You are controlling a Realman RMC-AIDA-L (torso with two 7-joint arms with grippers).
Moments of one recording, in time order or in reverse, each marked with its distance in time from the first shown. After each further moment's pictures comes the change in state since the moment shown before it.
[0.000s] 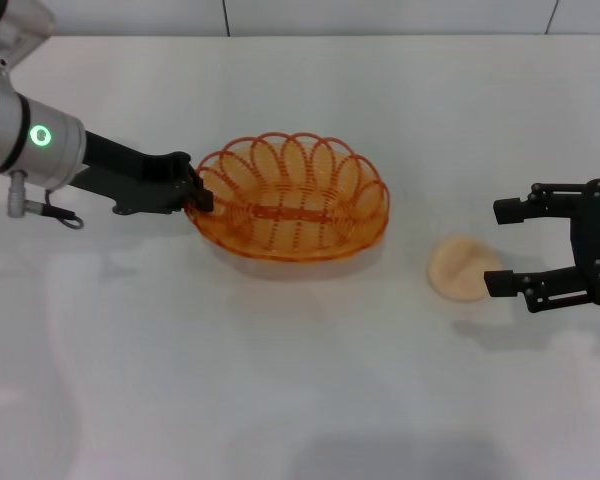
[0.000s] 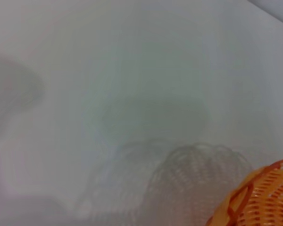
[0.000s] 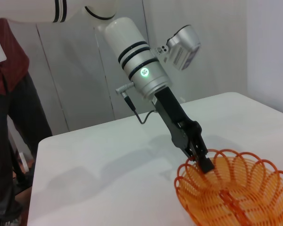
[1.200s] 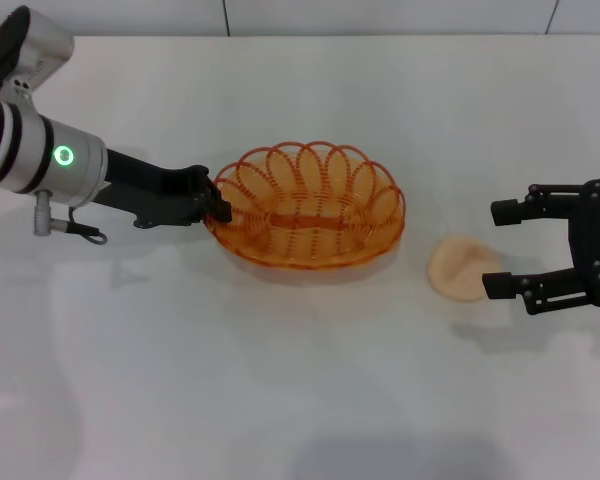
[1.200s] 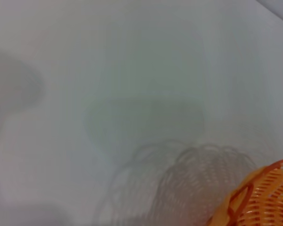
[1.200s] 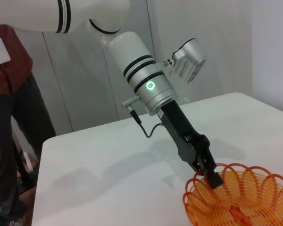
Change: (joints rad) left arm 0.006 -0.018 -0.002 -0.067 -0.033 -0.064 0.031; right arm 0.006 0.000 0.000 0.003 0.000 -0.009 0.000
